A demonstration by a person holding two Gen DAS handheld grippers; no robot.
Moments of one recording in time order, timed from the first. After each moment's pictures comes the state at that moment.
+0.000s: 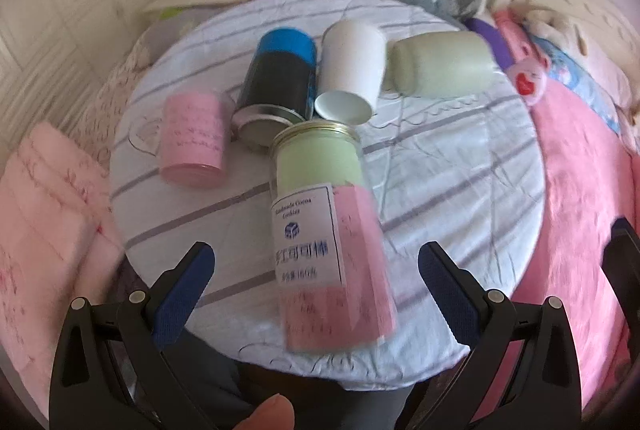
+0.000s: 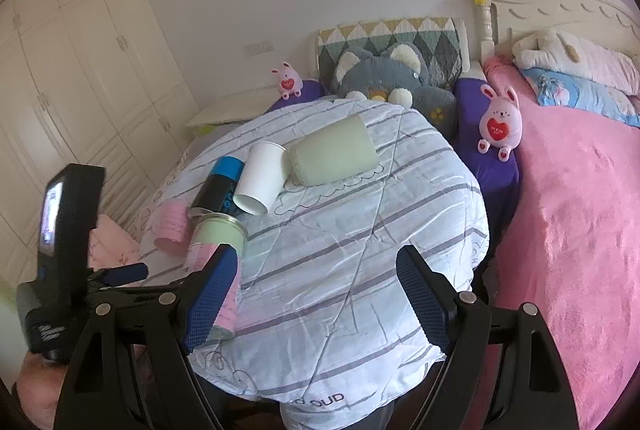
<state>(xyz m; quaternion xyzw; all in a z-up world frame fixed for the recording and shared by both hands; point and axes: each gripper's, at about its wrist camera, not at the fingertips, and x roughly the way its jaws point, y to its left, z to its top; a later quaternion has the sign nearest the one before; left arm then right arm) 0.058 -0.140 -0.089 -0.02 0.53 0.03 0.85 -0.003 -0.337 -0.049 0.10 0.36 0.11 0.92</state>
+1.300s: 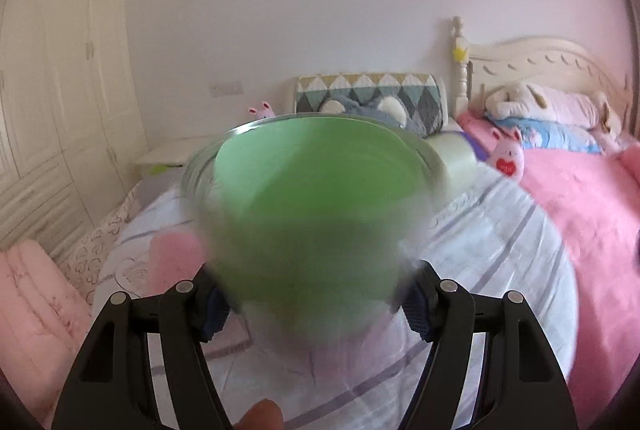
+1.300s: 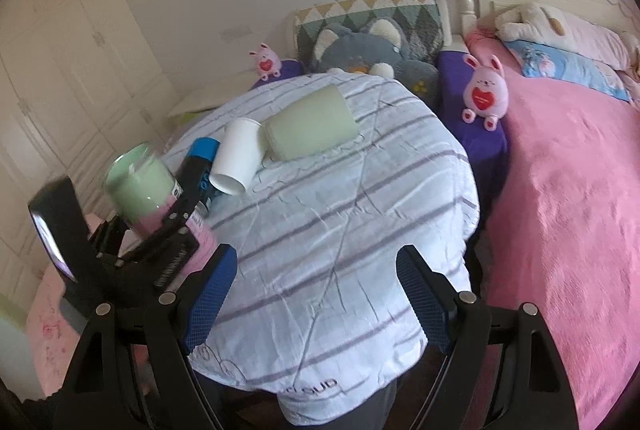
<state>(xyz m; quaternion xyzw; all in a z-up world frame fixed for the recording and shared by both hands) 0.038 -0.136 -0.111 0.05 0.22 -0.03 0.97 -0.007 -0.339 -0.067 0.12 0.40 0.08 0.90</state>
